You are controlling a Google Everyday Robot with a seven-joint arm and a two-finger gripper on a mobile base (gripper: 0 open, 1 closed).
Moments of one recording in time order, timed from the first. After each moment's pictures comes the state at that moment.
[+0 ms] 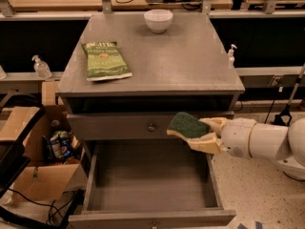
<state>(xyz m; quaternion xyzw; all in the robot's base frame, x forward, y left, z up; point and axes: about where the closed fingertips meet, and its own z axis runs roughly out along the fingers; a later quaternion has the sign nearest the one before) 0.505 -0.152 0.764 -0.41 0.75 0.17 0.49</state>
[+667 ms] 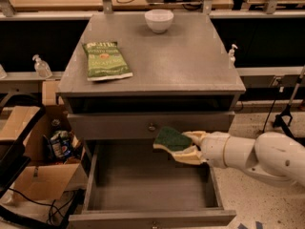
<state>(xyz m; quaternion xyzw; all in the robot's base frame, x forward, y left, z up) 0.516 -0.116 0.690 -0.43 0.74 0.19 0.48</state>
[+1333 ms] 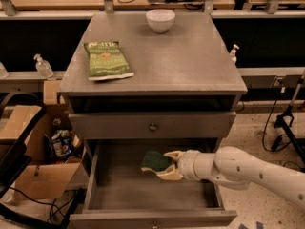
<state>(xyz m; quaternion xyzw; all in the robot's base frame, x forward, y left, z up) 0.531 -0.066 0.543 -0.50 0.73 0.18 0.42</state>
